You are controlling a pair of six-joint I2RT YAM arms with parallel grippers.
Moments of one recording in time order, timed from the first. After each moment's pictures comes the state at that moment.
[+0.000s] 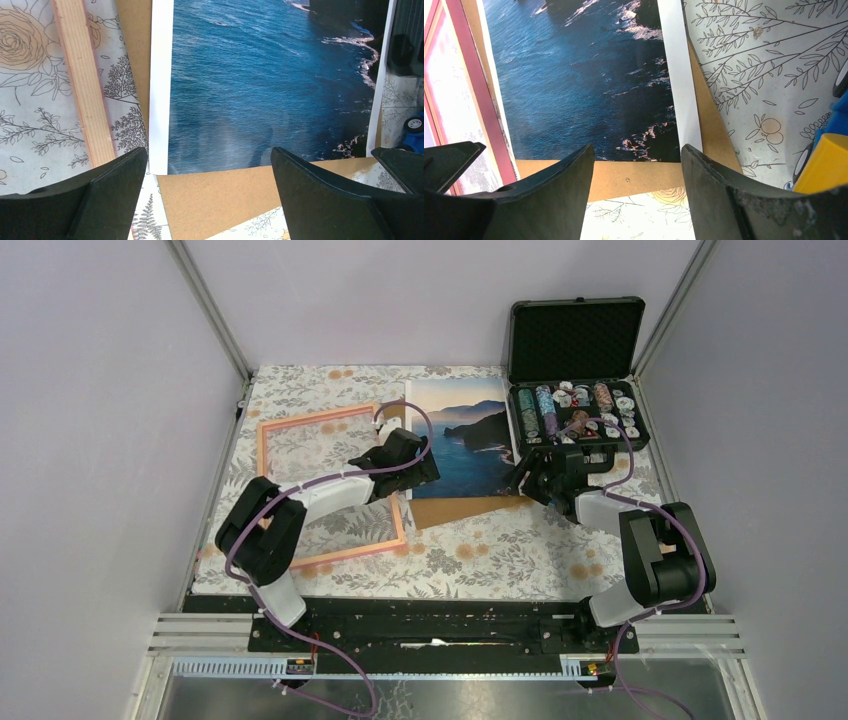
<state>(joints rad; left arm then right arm) -0.64 1.71 1.05 -0.14 -0.21 -0.81 0.18 1.52 0.61 0.21 -0.20 0.66</state>
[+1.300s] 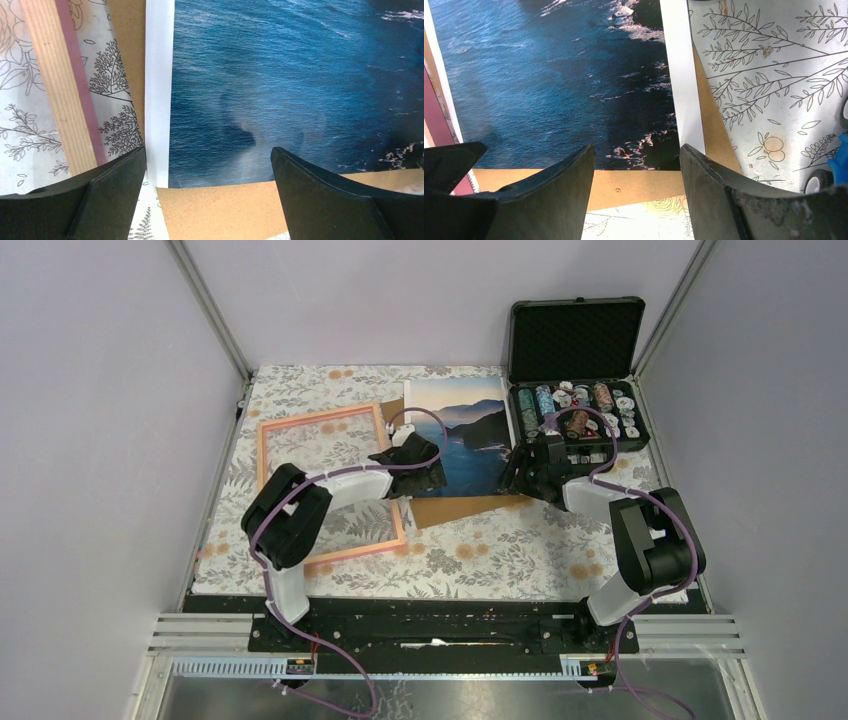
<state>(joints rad) -0.68 1.87 1.15 -0.24 -0.26 -0.82 0.27 1.61 0.74 0.06 -0.07 0.56</state>
